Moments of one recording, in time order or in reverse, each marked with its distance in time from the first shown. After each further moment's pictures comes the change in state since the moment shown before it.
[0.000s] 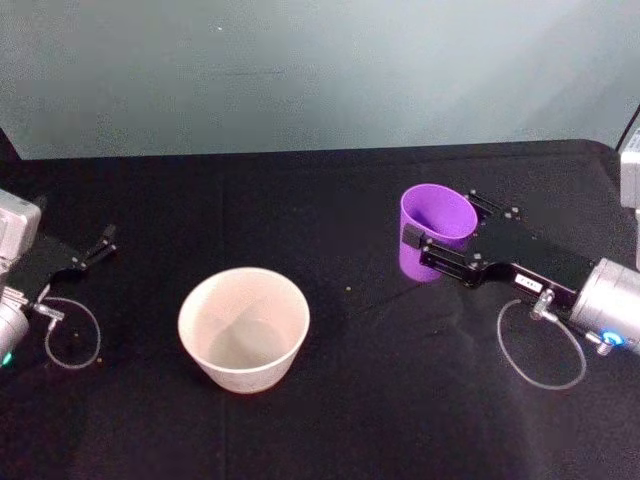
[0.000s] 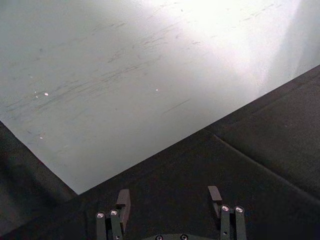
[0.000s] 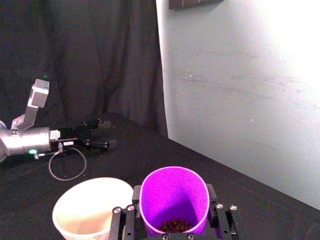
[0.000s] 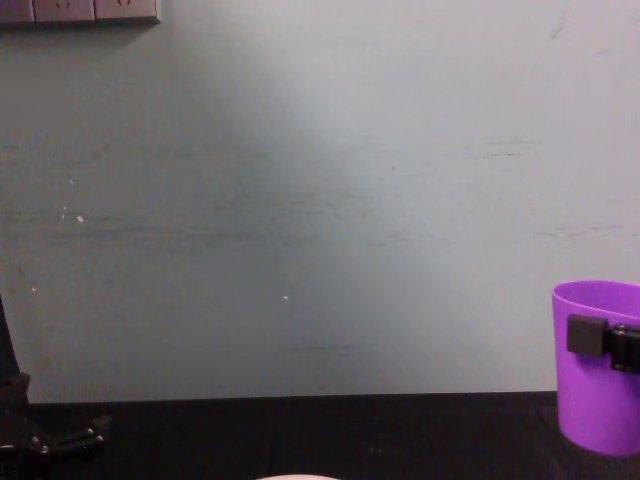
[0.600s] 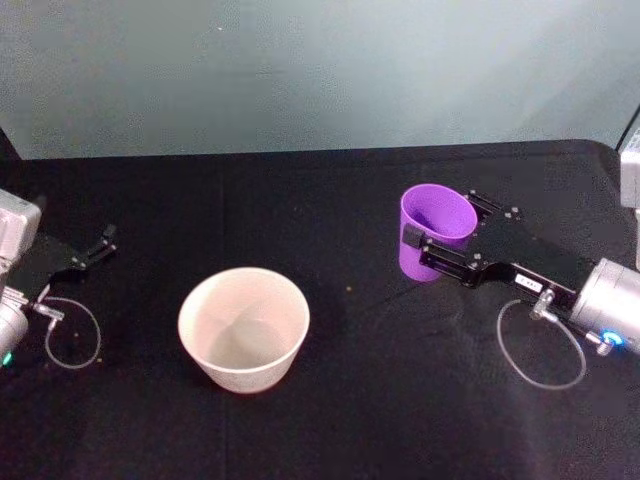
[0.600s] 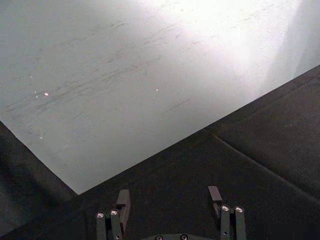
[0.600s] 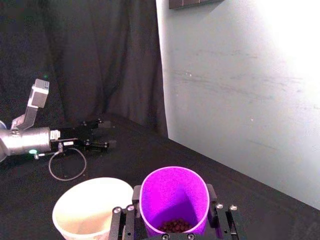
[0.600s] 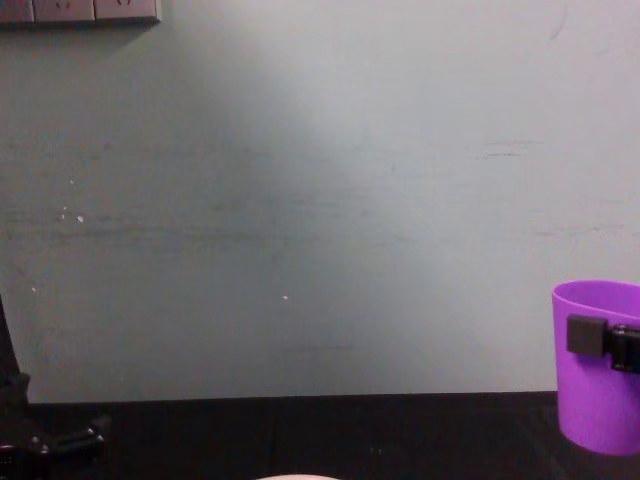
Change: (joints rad) left arm 0.000 0.000 0.000 0.000 0.000 0.000 0.000; right arm 0.000 0.000 0.000 0.000 0.000 0.000 0.000
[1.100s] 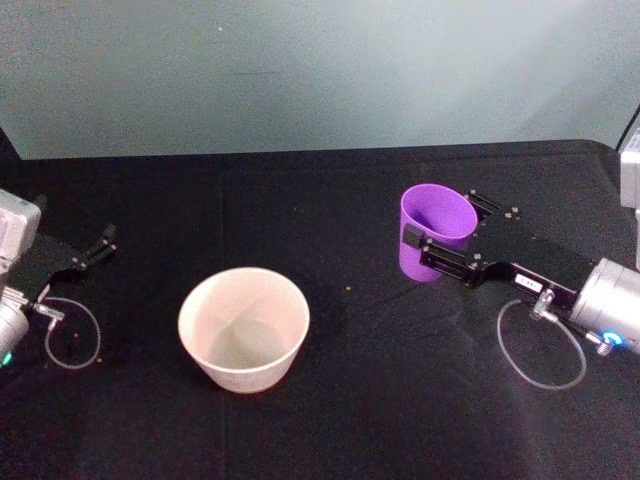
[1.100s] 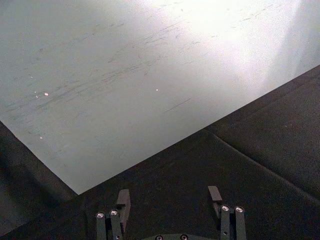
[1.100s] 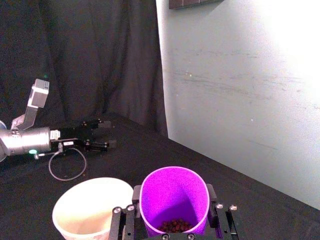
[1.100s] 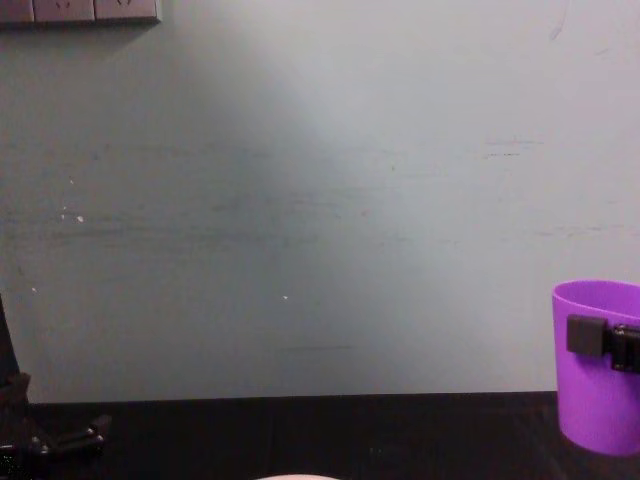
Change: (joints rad) left arm 0.000 0.000 0.000 0.000 0.000 0.000 0.000; right arm 0.000 0.000 0.000 0.000 0.000 0.000 0.000
